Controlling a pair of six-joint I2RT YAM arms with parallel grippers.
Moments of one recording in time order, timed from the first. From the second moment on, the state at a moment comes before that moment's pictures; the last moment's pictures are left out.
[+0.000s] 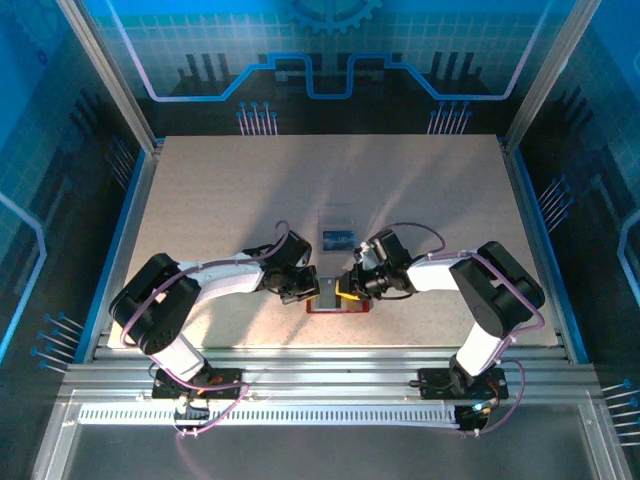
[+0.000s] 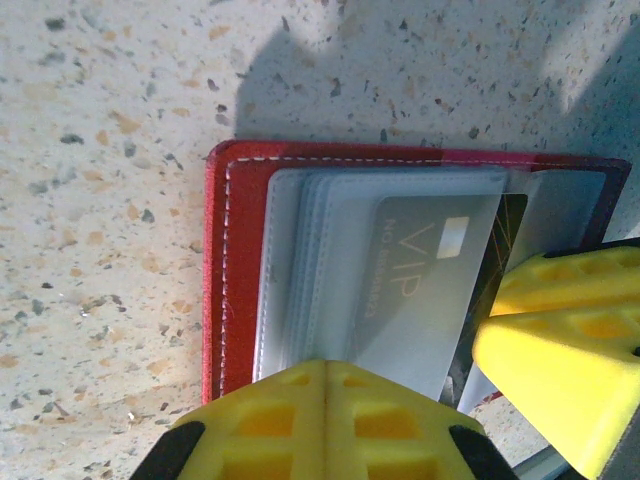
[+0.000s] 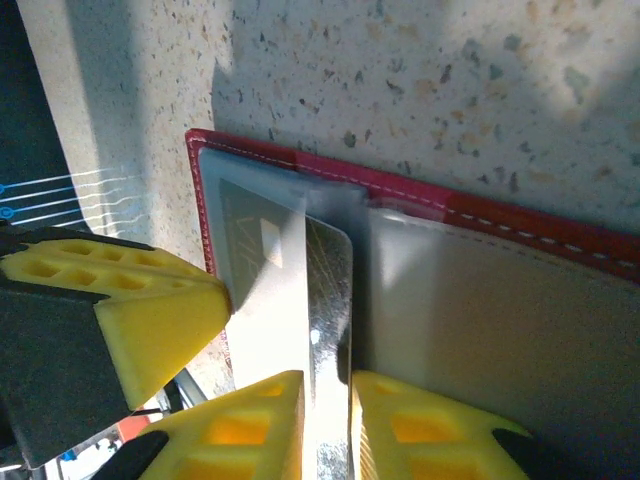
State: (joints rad) left arm -0.66 1.62 0.79 -0.29 0.32 -0.97; right arm 0.54 1.70 0.65 0.09 -0.70 0.81
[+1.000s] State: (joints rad) left arm -0.66 1.62 0.80 -0.29 0.32 -0.97; right arm 0.47 1.65 0.62 0.04 -0.72 0.78
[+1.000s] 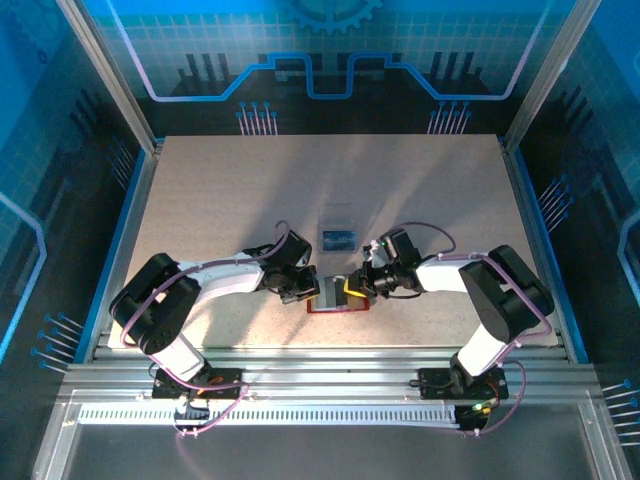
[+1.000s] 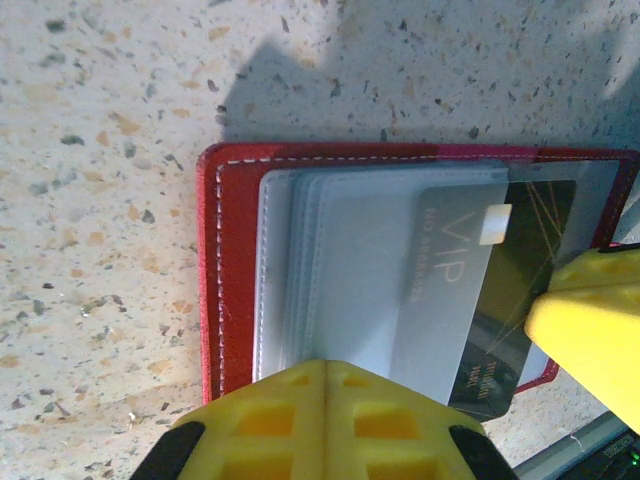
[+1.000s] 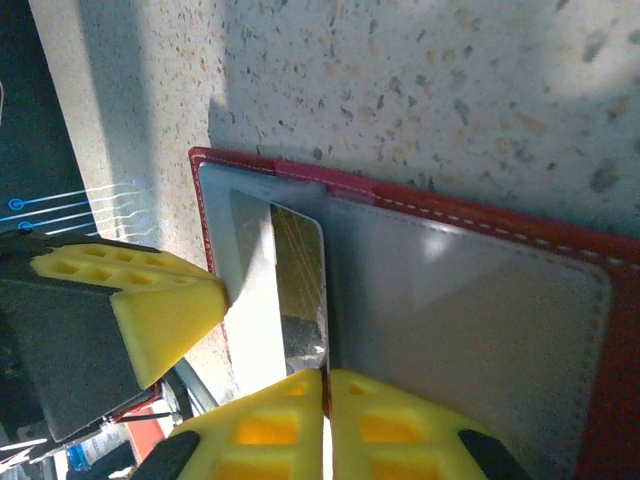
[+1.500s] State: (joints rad) left arm -0.66 1.62 0.80 -0.29 0.32 -0.97; right arm 0.44 1.59 0.65 -0.16 -0.68 0.65
